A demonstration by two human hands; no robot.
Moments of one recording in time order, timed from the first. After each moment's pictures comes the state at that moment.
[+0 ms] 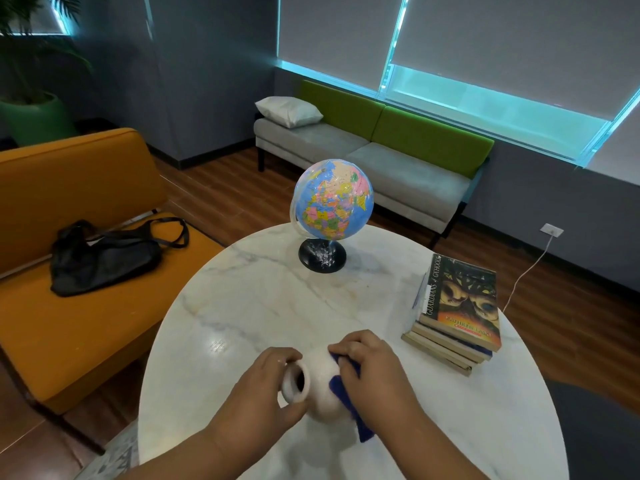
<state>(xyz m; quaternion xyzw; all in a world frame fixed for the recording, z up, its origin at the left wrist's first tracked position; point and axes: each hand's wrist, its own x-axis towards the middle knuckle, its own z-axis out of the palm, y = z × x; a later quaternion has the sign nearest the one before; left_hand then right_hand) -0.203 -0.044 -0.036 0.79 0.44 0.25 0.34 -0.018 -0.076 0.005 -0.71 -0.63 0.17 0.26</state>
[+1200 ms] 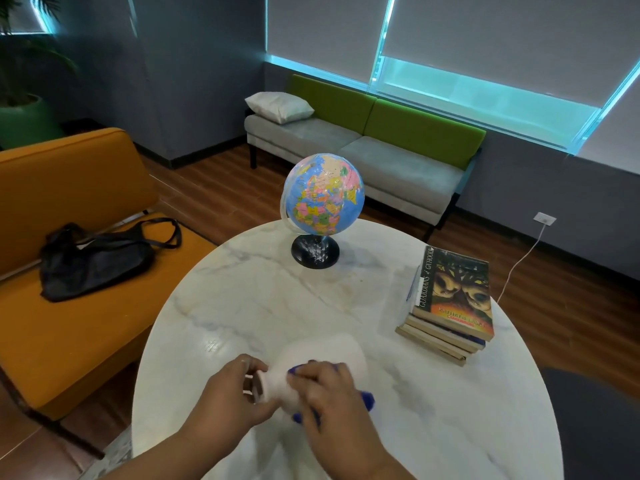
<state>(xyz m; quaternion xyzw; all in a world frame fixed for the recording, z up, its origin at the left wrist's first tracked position) -0.224 -0.034 -0.054 0.68 0.56 0.22 0.43 -0.052 -0.103 -0.048 -0.61 -0.73 0.11 0.30</state>
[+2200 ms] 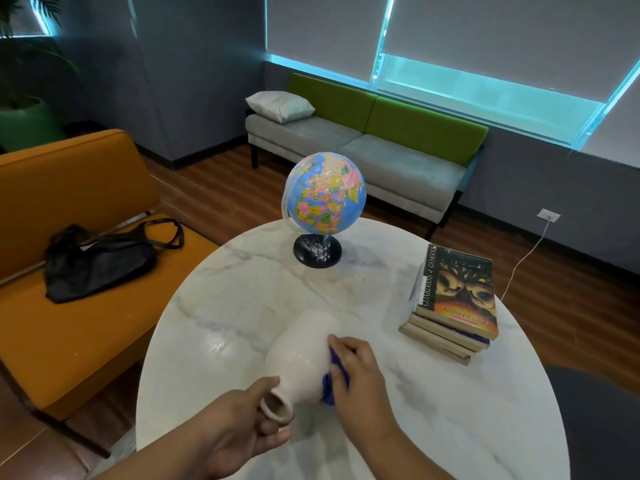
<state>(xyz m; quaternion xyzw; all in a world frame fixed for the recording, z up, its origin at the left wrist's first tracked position) -0.208 -0.041 -0.031 0.21 0.55 0.17 0.79 -0.027 -0.084 -0.055 -0.70 -0.58 0.18 0.38</state>
